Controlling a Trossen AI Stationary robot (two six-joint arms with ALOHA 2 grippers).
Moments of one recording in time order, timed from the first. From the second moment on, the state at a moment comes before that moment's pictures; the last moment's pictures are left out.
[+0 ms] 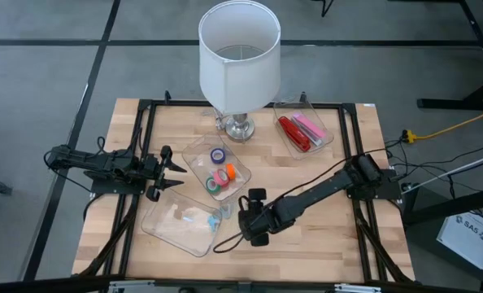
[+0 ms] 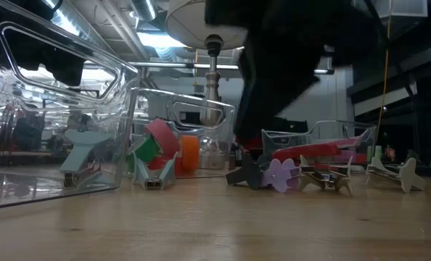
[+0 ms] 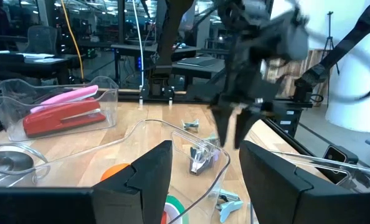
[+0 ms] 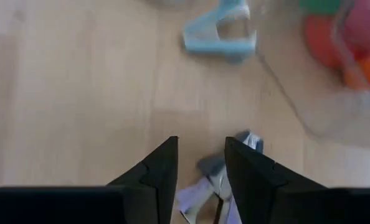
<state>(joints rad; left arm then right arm) -0.16 0.00 0.02 0.00 -0.05 -0.09 0.45 2.06 1.55 -0.71 0.34 0.29</state>
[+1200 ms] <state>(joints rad) -0.16 0.00 0.02 0.00 -0.05 -0.09 0.42 2.06 1.46 -0.69 0.34 0.54</state>
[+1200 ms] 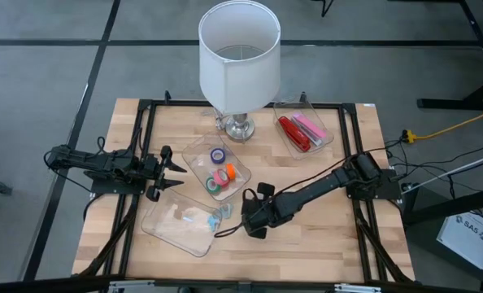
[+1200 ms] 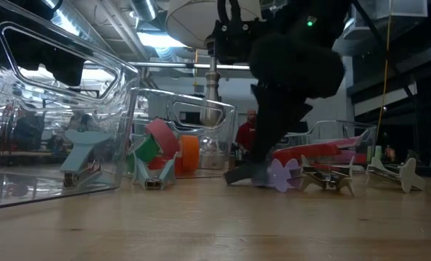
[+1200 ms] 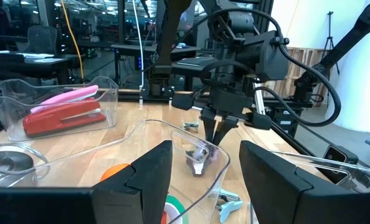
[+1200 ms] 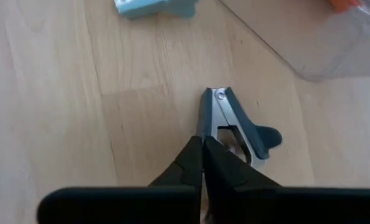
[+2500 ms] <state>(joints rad) -0.16 0.00 0.02 0.00 -0.05 -0.09 0.51 2.08 1.96 -0.73 0.51 0.18</state>
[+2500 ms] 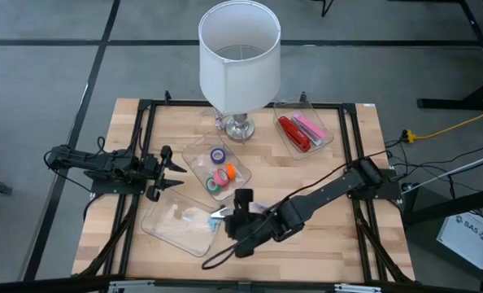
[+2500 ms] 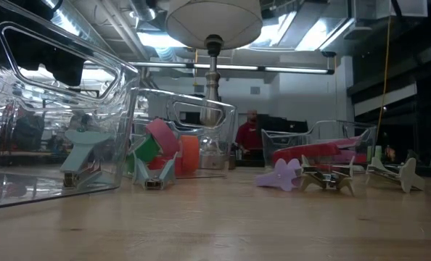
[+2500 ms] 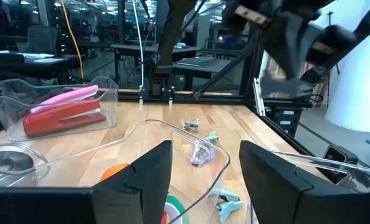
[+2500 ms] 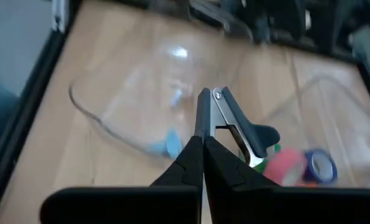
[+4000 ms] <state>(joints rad) -0.16 0.00 0.02 0.00 -0.05 -0.09 0.39 2.33 1.95 -0.28 0.13 0.04</state>
